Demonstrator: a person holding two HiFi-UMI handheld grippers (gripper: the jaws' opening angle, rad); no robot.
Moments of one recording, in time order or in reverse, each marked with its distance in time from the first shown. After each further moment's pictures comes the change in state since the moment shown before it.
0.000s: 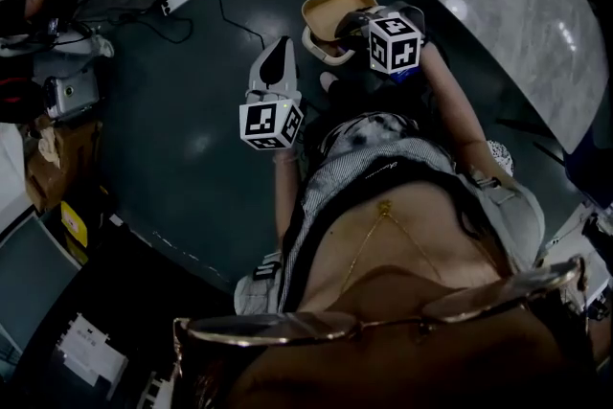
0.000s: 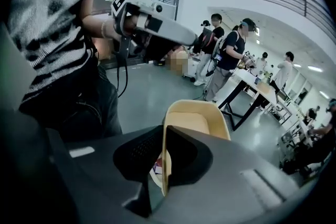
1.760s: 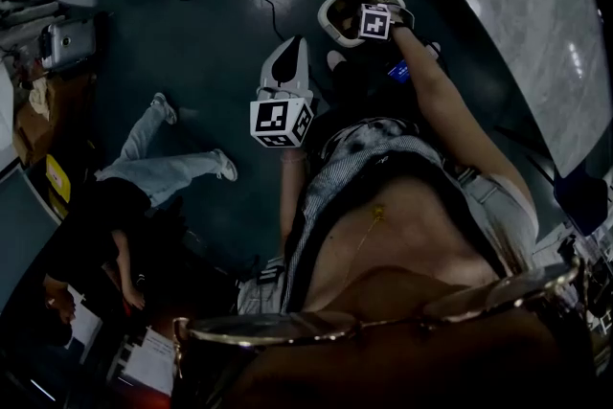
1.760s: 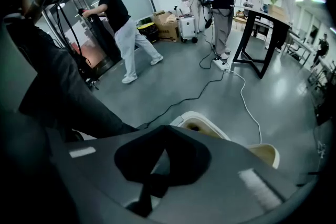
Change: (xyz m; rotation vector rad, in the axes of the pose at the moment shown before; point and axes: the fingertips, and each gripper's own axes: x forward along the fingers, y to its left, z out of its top) left arm -0.036 0.029 -0.041 -0.084 0.077 0.119; right arm 0.212 0.042 -0.132 0.376 0.228 0.307
